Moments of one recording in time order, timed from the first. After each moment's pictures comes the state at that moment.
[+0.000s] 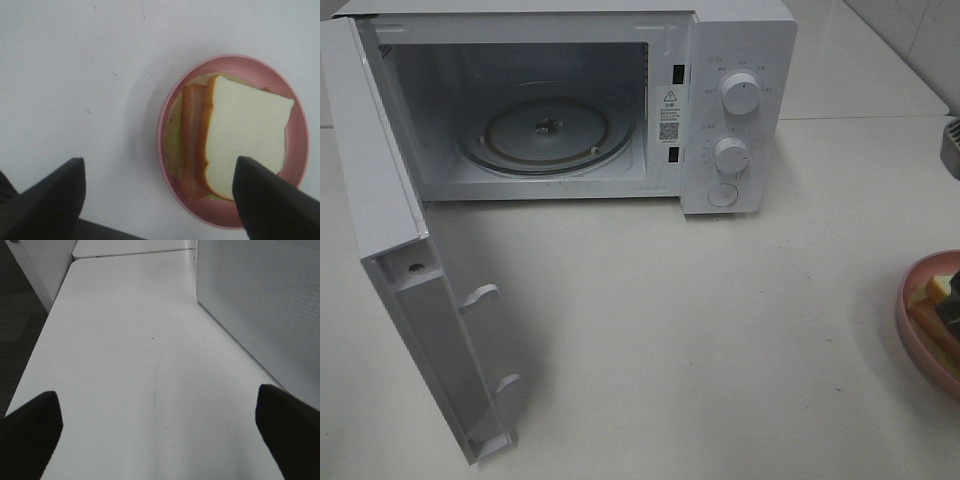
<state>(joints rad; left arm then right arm) 0.00 0.00 -0.50 0.06 1.05 0.05 0.69 0.93 -0.64 -0.47 0.96 0.40</state>
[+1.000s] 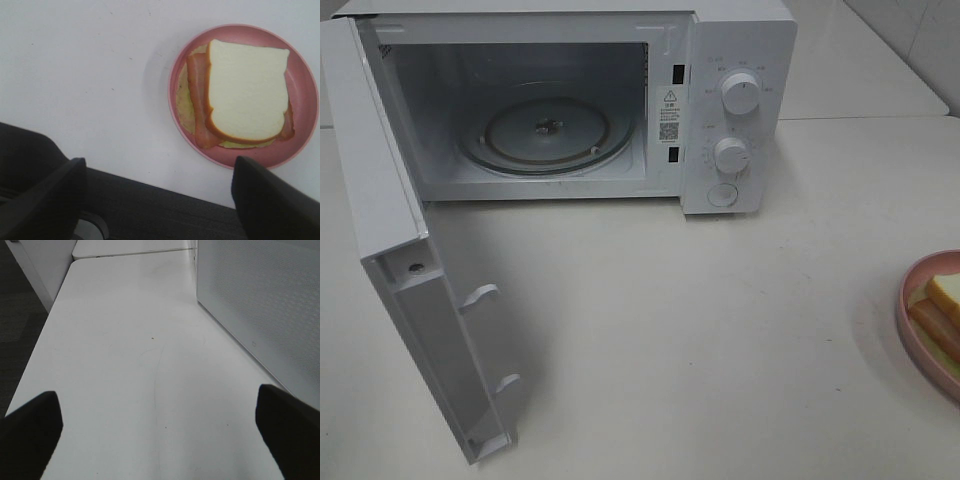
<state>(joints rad) 0.00 0.00 -0.50 0.06 1.05 0.05 0.48 0.45 -0.63 -0.22 1.17 0.21</state>
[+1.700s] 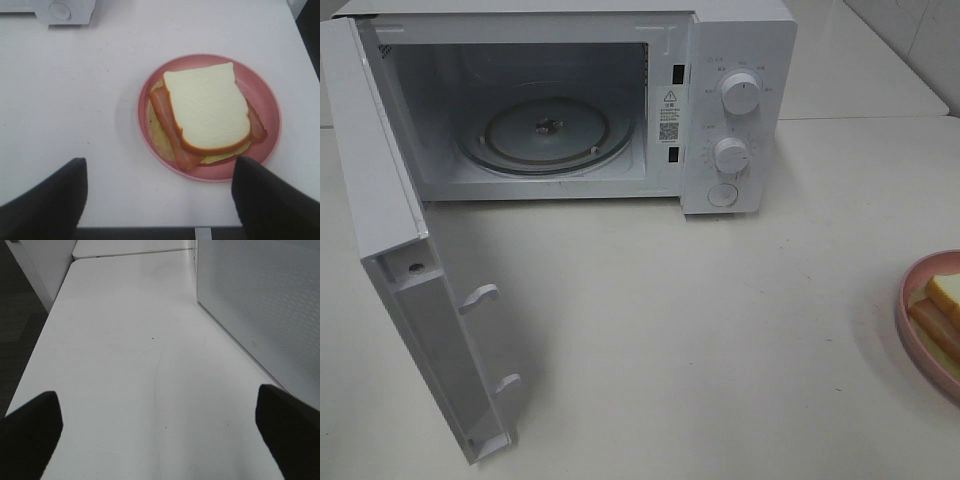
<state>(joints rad) 0.00 0.00 -0.50 0.06 1.05 0.05 0.12 0.14 -0.51 -0.12 1.05 0.14</state>
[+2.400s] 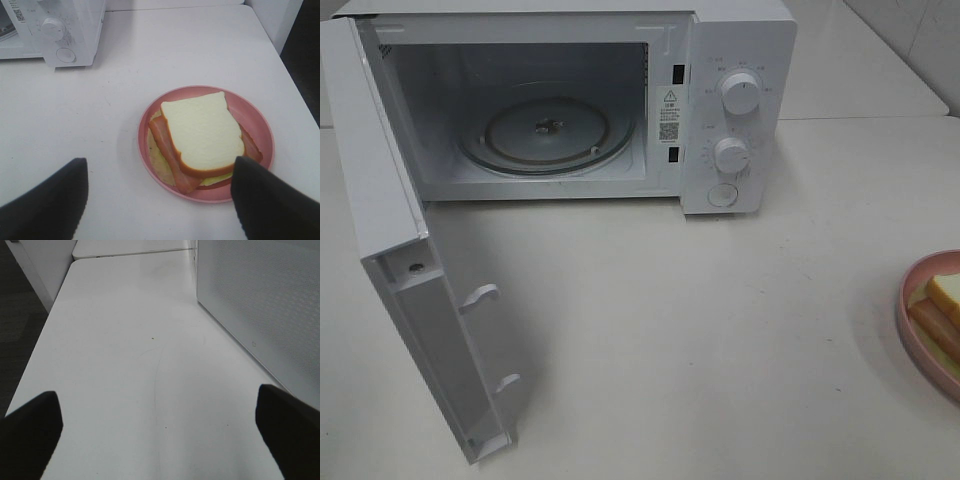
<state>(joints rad) 0.00 0.00 -0.50 0.06 1.05 0.05 0.08 0.00 -0.51 -0.10 1.04 0.13</state>
